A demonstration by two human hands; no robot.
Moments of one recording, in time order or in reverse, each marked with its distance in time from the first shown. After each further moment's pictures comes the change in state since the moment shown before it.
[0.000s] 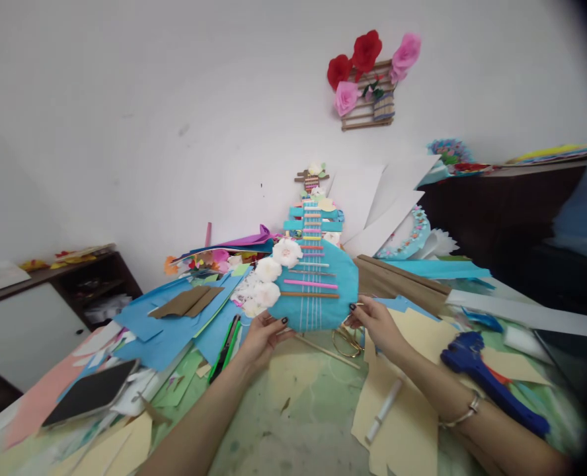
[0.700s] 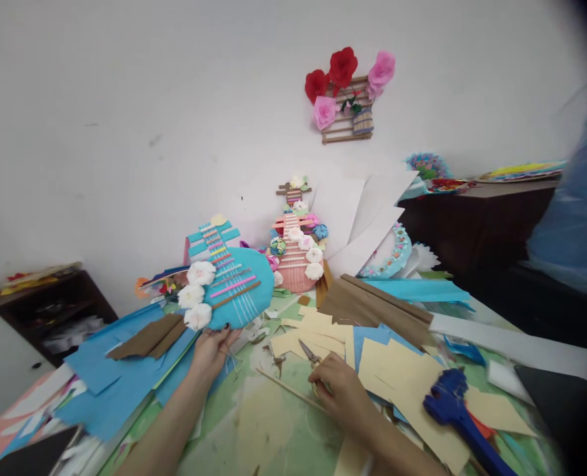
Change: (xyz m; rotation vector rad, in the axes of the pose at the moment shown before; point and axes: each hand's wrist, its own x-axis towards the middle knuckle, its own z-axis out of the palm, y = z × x) left_hand 0.070 0.037 -0.040 -0.127 0.505 0.176; right_hand -0.021 0.009 0.017 -0.546 -0.080 -0.504
